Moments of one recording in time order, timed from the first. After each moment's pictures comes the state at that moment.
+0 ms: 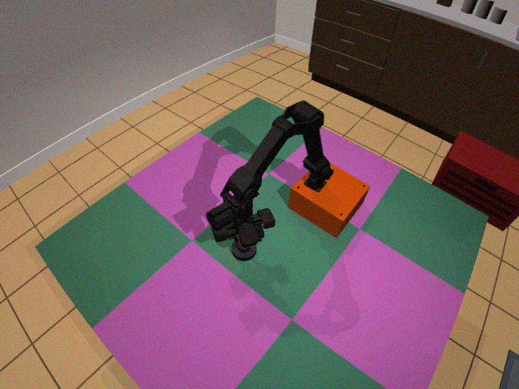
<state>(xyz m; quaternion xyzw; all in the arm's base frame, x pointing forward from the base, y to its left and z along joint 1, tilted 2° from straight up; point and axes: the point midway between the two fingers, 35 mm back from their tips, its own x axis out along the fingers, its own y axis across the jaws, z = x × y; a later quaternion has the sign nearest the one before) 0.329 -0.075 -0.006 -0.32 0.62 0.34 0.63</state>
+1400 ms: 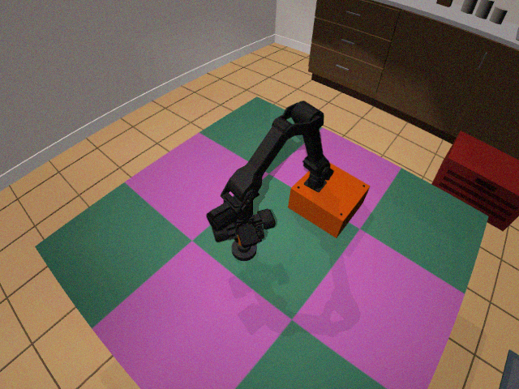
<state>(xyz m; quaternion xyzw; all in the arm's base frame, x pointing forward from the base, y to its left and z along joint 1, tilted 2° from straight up) 0.328 -0.074 -0.008 -0.32 0.62 0.34 0.63</state>
